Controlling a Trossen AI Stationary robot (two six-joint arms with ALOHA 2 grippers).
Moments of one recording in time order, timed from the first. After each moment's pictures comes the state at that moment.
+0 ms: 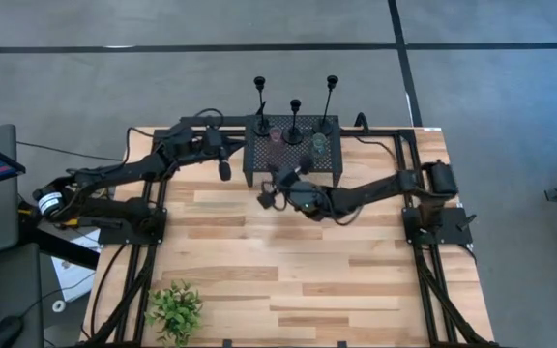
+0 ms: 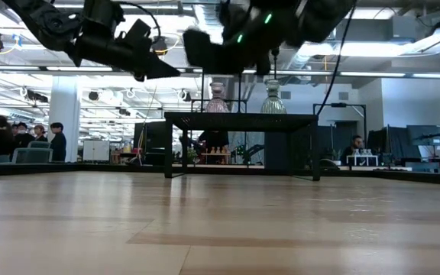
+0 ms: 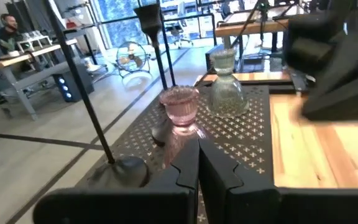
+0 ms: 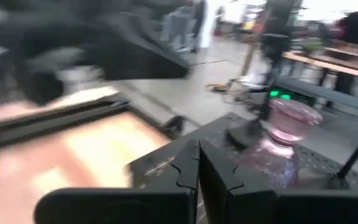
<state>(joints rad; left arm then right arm) 0.62 0.97 0.54 0.48 0.27 0.26 0.04 1.89 1.15 0.58 0.90 0.01</state>
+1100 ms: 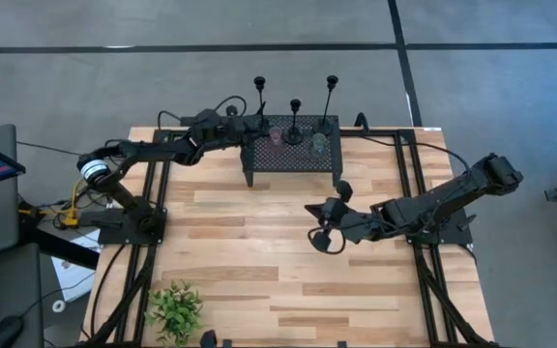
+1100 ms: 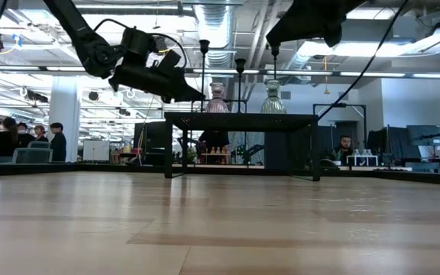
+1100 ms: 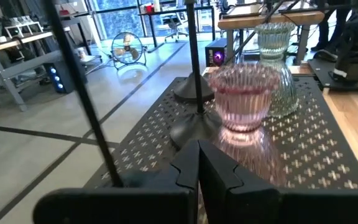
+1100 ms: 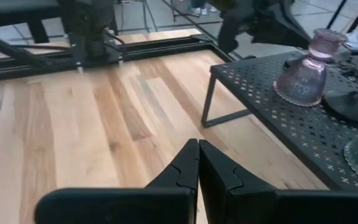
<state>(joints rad) 0.68 1.40 0.74 0.68 0.35 0.24 0.36 1.35 0.89 -0.07 0.77 0.31</state>
